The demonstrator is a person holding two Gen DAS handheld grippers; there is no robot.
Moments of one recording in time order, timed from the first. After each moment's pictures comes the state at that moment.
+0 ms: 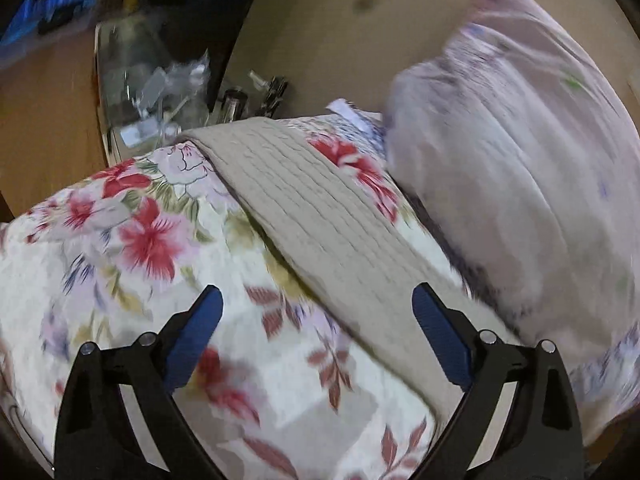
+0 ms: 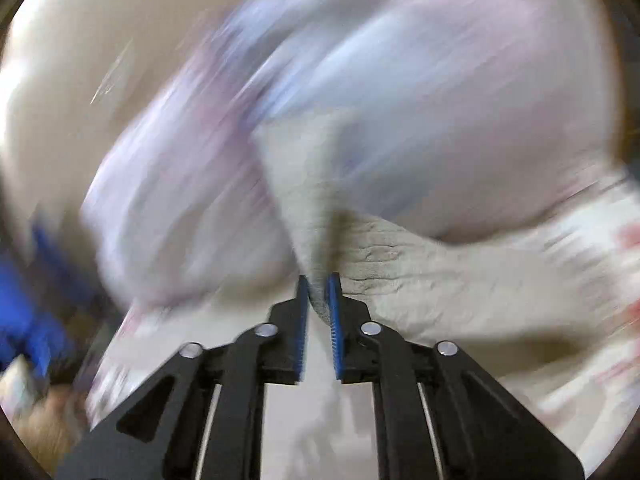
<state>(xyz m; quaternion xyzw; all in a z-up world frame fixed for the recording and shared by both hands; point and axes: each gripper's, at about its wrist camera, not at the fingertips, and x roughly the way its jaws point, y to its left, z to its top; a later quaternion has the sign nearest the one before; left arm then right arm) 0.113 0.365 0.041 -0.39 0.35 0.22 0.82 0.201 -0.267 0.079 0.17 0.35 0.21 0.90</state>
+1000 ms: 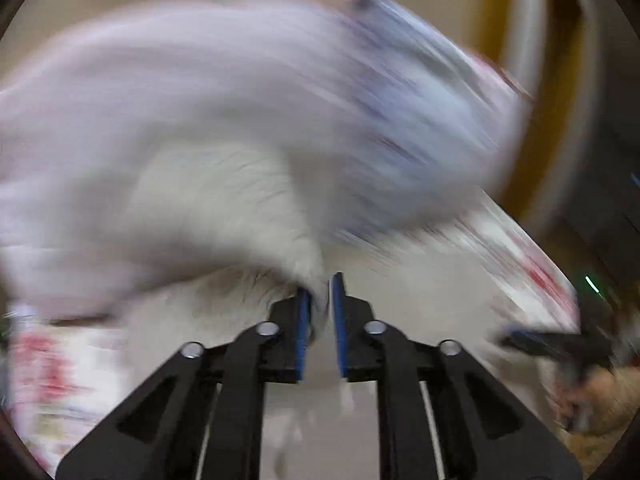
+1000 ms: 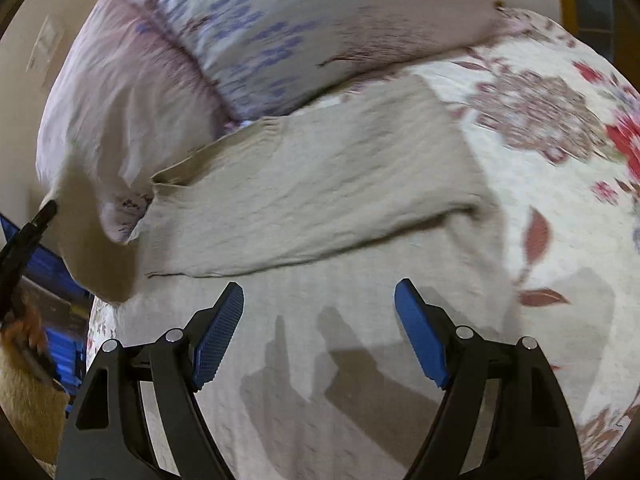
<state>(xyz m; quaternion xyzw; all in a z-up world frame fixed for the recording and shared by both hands) 0.184 0.000 0.146 0.03 0.37 -0.25 0.90 0.133 -0.390 0.014 0.24 0.45 0.08 0.85</state>
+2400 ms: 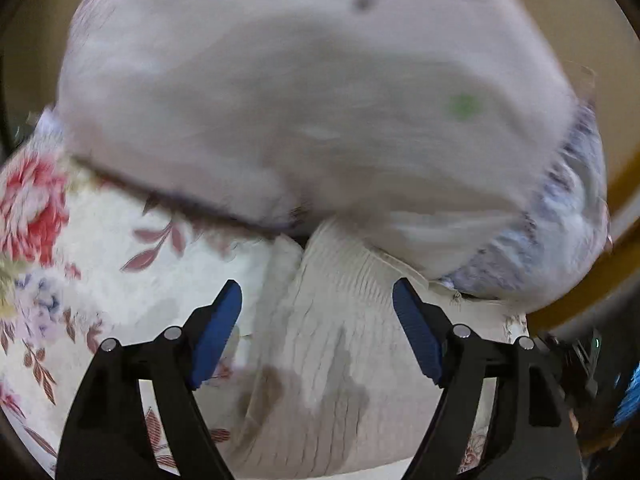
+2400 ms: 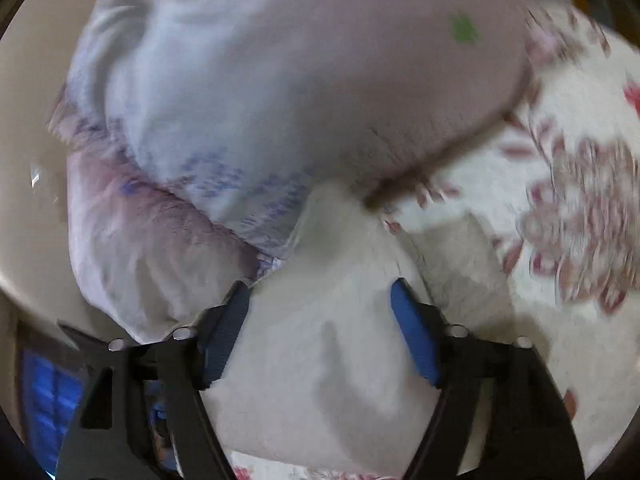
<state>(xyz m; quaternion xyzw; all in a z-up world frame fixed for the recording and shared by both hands) 0.247 0.153 0.089 -0.26 0.42 -0.05 0.87 0.247 -0.447 0.047 0.41 0.39 0.14 0.81</state>
